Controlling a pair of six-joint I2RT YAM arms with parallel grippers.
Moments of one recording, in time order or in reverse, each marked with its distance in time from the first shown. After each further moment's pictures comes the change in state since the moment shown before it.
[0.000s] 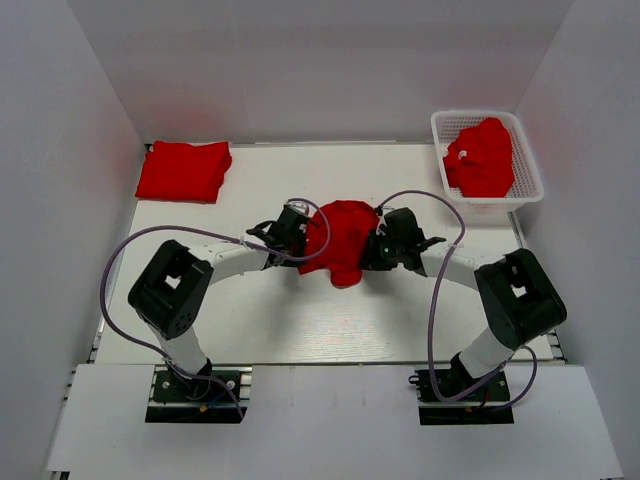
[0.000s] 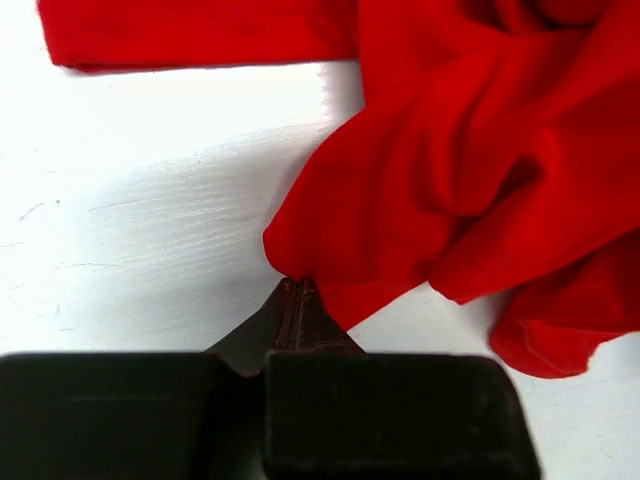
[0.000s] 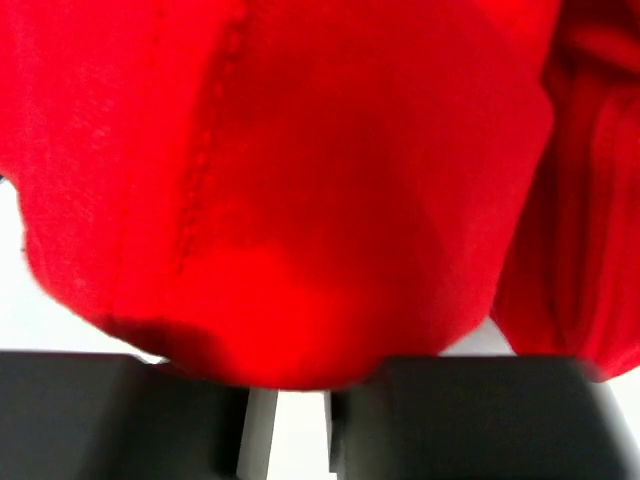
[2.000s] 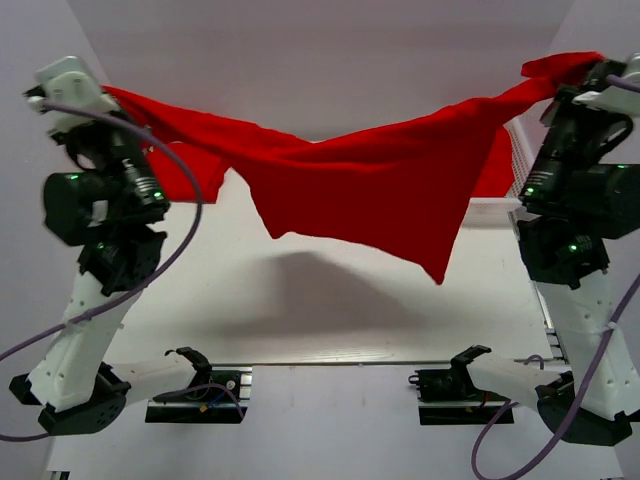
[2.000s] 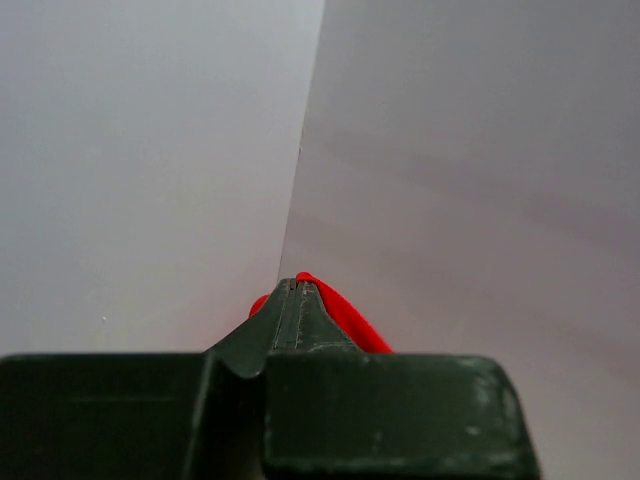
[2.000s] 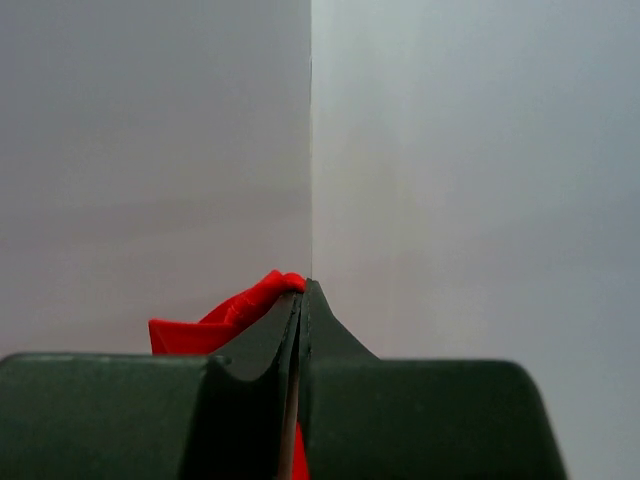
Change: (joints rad) left arm 0.008 -0.620 0.700 0.446 -0.911 1.022; right arm -0.020 -0.517 0.873 0.251 1.021 -1.023
